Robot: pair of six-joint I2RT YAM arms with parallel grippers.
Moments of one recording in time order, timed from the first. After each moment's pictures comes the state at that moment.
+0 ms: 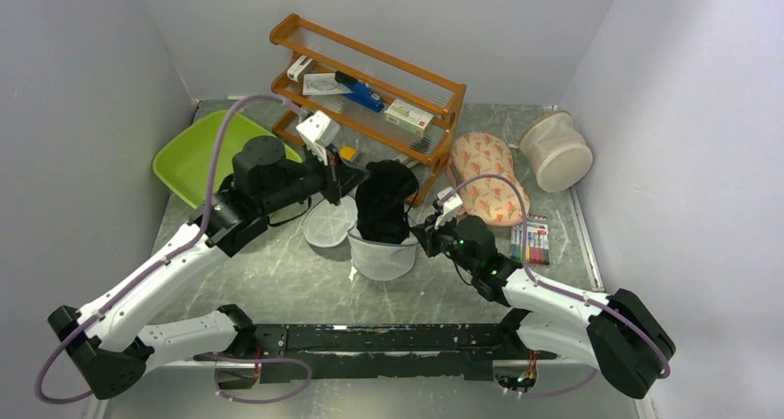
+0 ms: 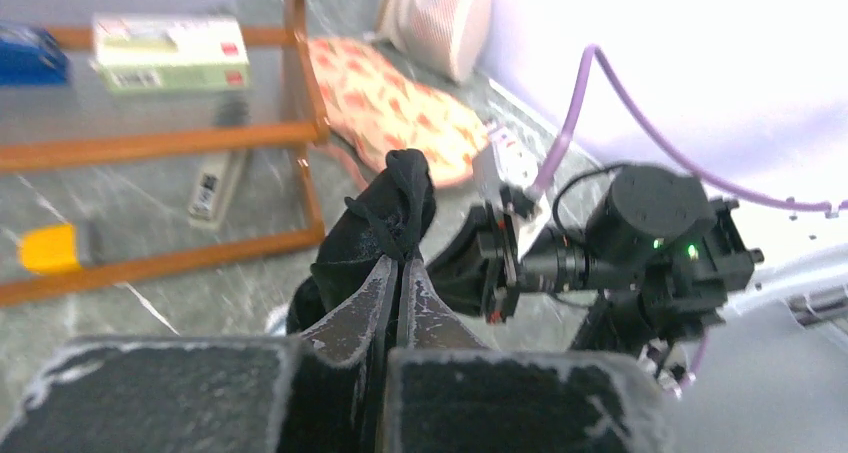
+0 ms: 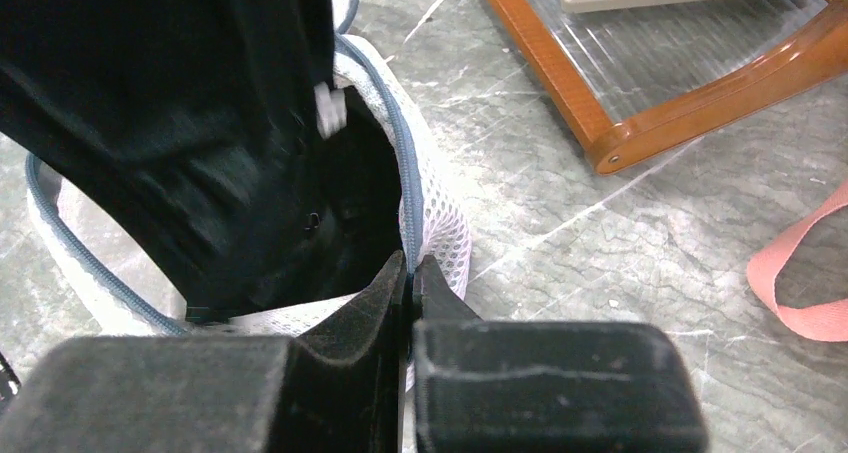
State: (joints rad) left arm -0.76 1.05 1.11 -0.22 0.23 -0.27; right arm 0.72 1.03 0.28 0.47 0.01 0.18
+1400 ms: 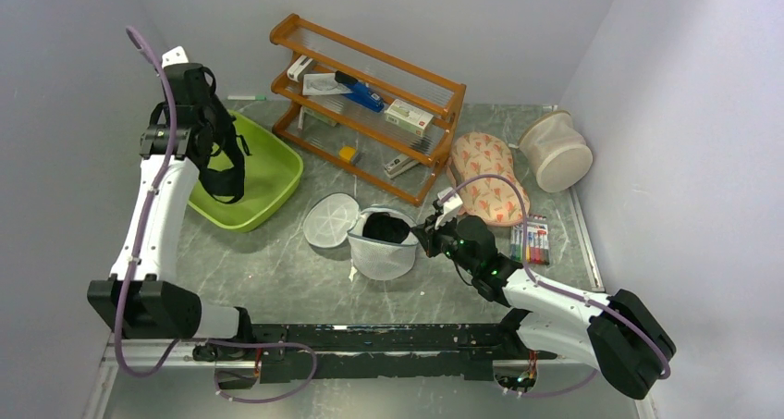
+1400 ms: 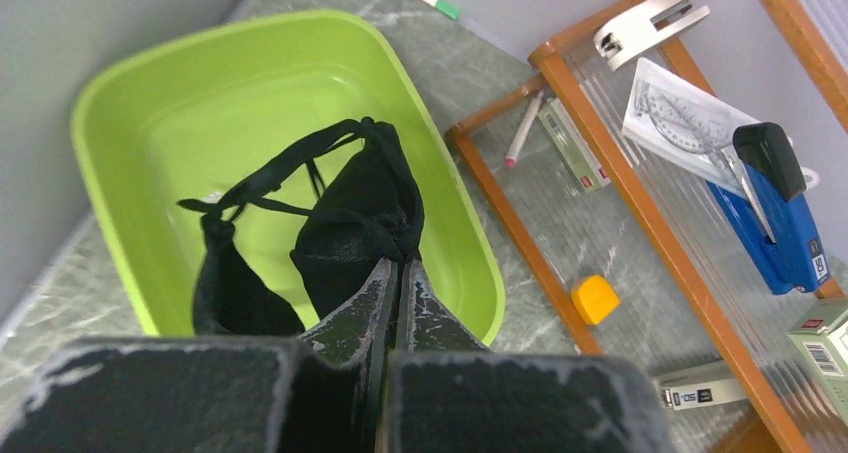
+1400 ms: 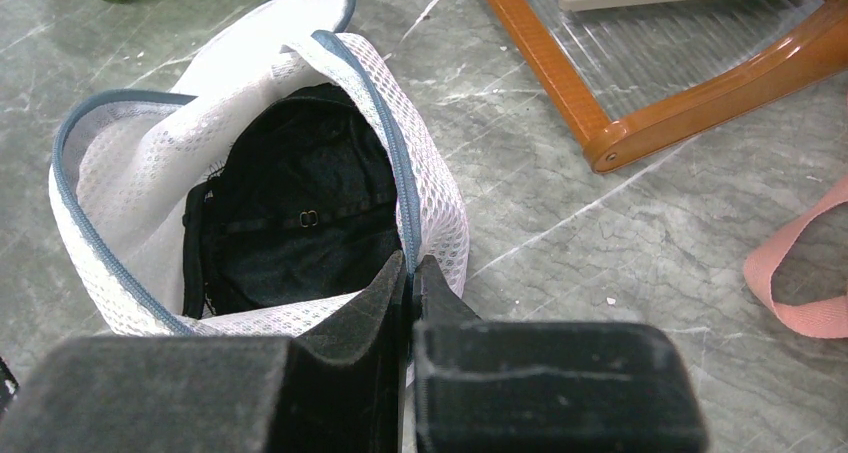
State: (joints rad) left arm -0.02 1.36 1.53 -0.64 -0.31 -0.43; right arm 0.72 1.03 0.28 0.46 0.01 0.17
